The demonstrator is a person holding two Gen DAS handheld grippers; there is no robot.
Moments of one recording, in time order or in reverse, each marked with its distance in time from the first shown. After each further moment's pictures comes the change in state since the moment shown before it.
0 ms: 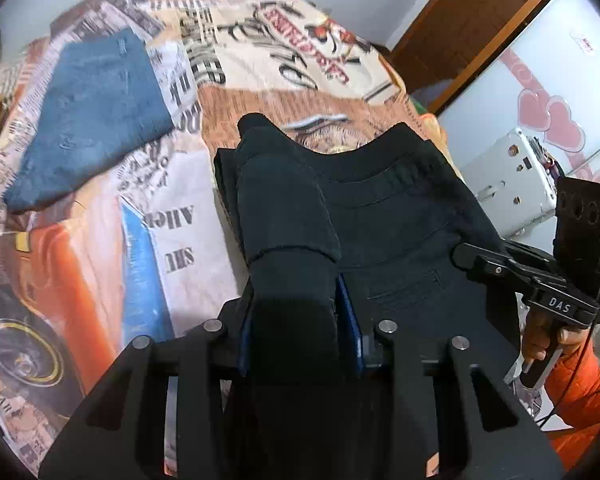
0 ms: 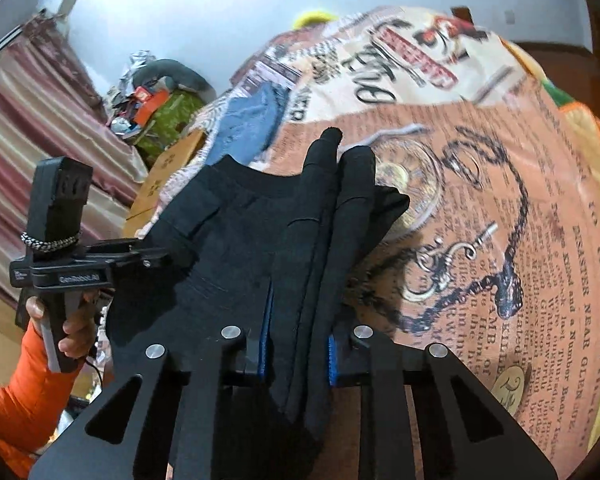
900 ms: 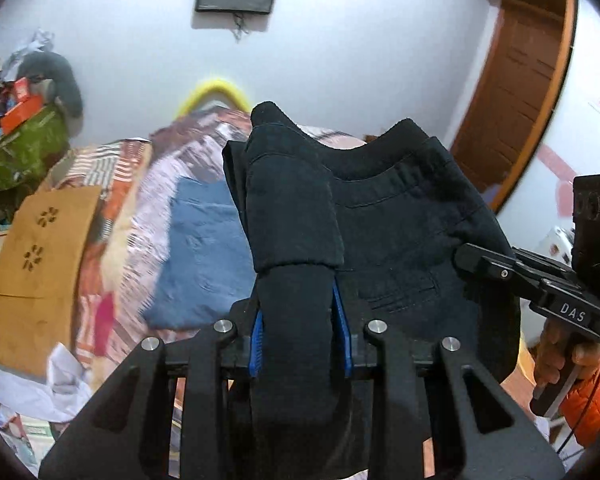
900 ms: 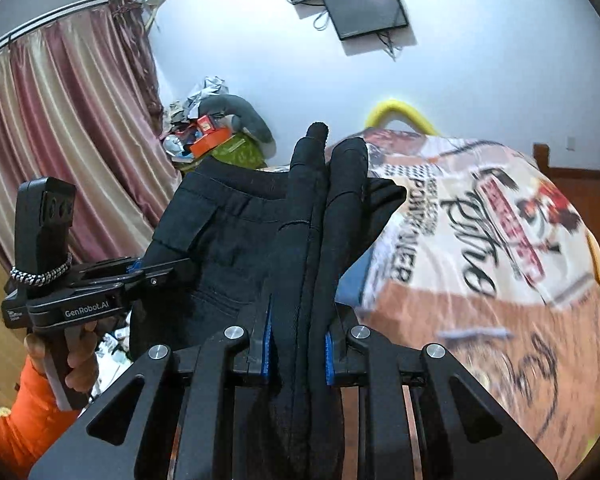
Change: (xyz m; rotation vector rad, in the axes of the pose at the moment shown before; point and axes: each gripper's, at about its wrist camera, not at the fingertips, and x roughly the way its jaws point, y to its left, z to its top) left arm -0.134 0.075 0.060 -0.041 -0.428 0.238; right arm 0.034 0.120 0.129 -0.275 -0.215 0.063
